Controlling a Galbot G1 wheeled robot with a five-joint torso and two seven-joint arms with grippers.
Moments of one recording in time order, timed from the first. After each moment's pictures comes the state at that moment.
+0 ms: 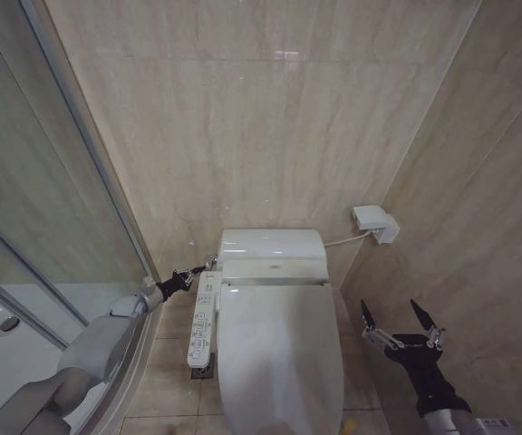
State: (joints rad) left arm 0.38 -1.13 0.12 -0.57 -0.57 -0.47 0.77; right arm -1.91 1.49 0.76 2.43 0.20 0.05 -0.03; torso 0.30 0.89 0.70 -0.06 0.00
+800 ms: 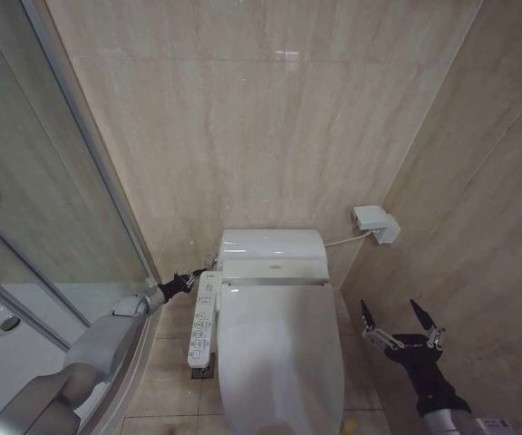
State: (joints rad) left arm 0.36 -1.16 0.11 -0.49 -0.55 -0.47 0.80; right arm -1.91 1.49 0.76 2.43 0.20 0.05 -0.03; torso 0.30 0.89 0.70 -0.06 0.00
